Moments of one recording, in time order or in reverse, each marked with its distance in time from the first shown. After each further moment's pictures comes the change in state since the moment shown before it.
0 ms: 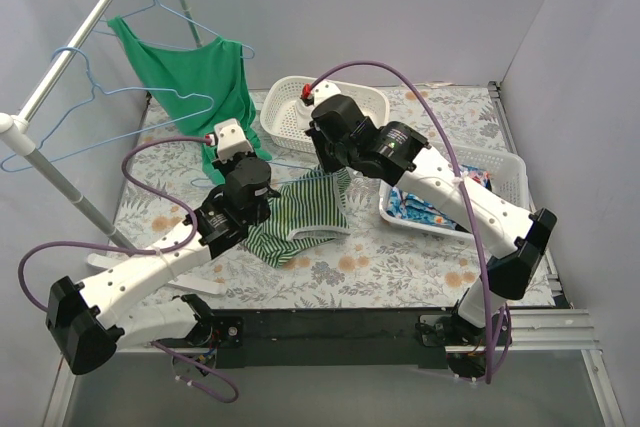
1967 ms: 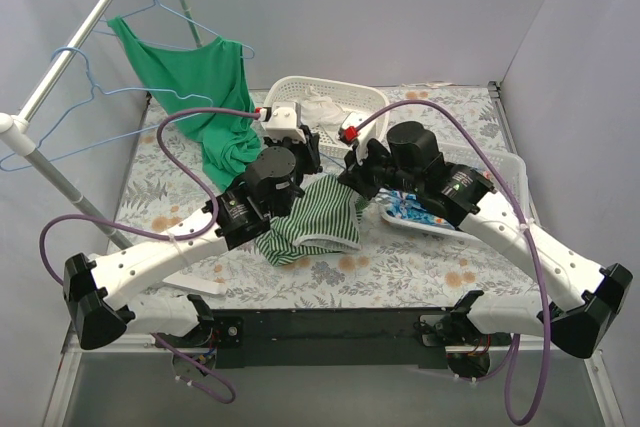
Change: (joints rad) left arm -0.163 0.146 0.224 0.074 0.412 0.073; right arm -0.162 -0.442 -0.572 0.389 -0.524 -0.359
